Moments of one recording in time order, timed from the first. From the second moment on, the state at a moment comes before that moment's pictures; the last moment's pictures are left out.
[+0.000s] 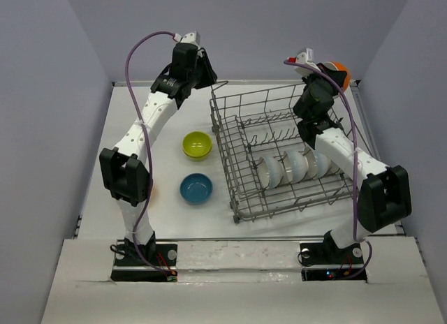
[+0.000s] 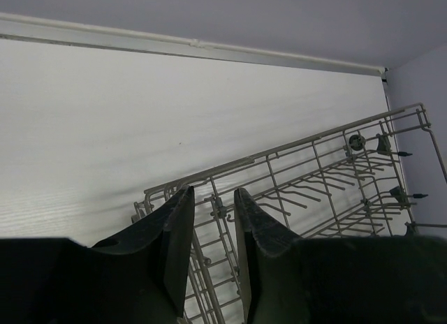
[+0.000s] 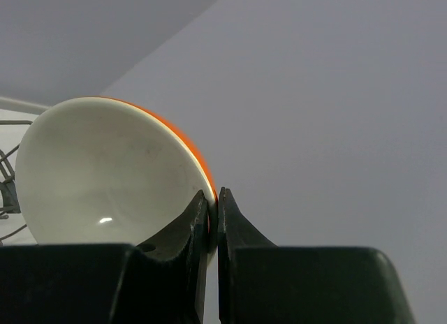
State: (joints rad) left arm -0.41 1.86 1.93 -0.48 -0.02 -0.51; right arm 0.37 1.55 1.23 0.66 0.96 -1.22
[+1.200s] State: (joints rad) left arm -0.40 1.83 1.83 -0.44 0.08 -0.51; right arm 0.31 1.67 1.17 0.48 1.05 -1.15
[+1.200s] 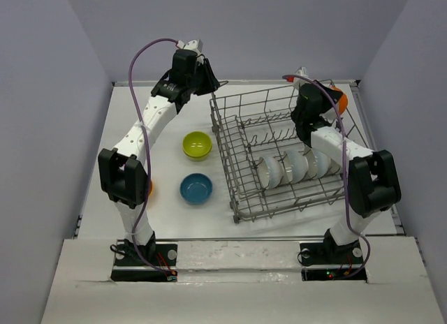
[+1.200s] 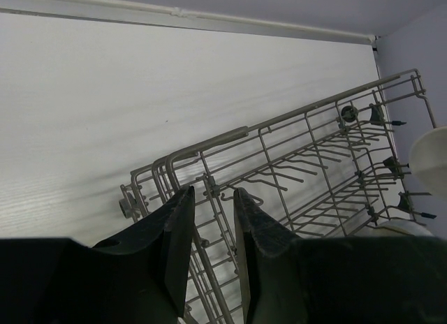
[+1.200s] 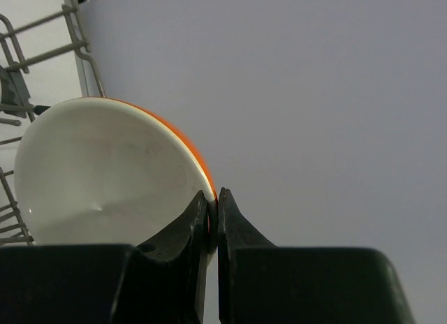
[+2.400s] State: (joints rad) left arm -0.40 1.83 1.83 -0.43 0.10 -0.51; right arm 0.27 1.83 1.23 0.54 1.12 -1.14
